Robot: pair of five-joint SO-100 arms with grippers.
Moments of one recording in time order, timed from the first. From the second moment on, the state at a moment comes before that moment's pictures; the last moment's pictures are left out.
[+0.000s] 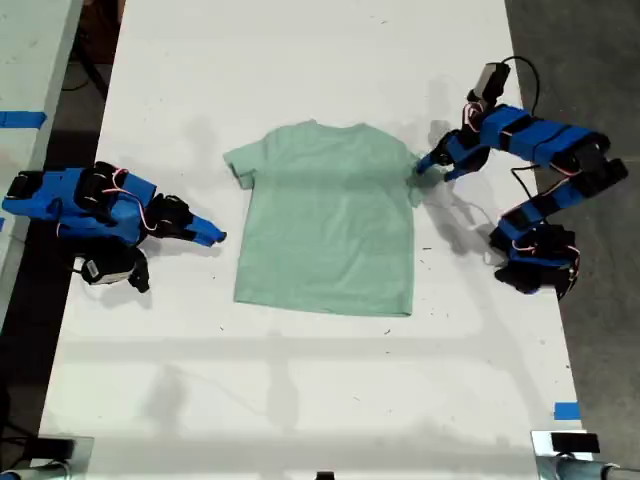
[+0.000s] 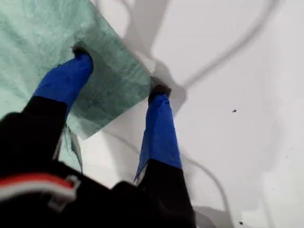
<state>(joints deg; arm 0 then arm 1) -0.7 205.0 183.2 62.6 -4.4 62.4 106.9 124.5 60.0 -39.1</state>
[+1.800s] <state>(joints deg) -0.7 205.0 183.2 62.6 -4.4 25.8 64.9 59.3 78.0 -33.9</state>
